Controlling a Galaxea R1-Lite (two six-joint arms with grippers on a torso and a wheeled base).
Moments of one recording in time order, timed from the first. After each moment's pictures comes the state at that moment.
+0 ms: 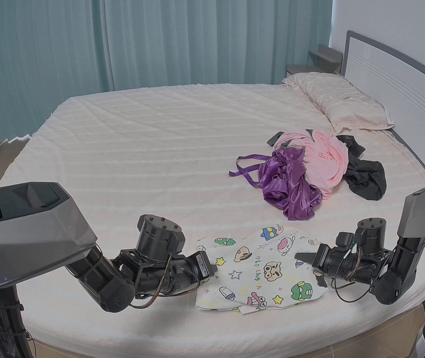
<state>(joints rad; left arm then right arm) -0.61 2.15 -0.74 -0.77 -0.16 -0.89 0.28 2.21 -0.36 -1.37 0.33 0.76</state>
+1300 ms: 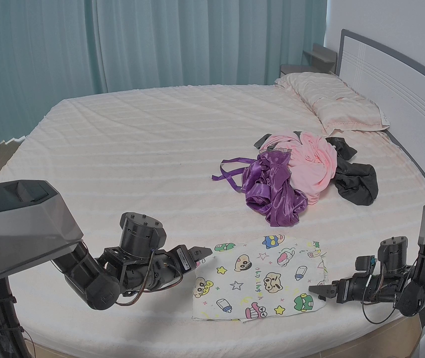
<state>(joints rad) -0.55 2.12 -0.67 -0.83 -0.09 -0.89 0.18 2.14 -0.09 -1.35 0.38 0.27</state>
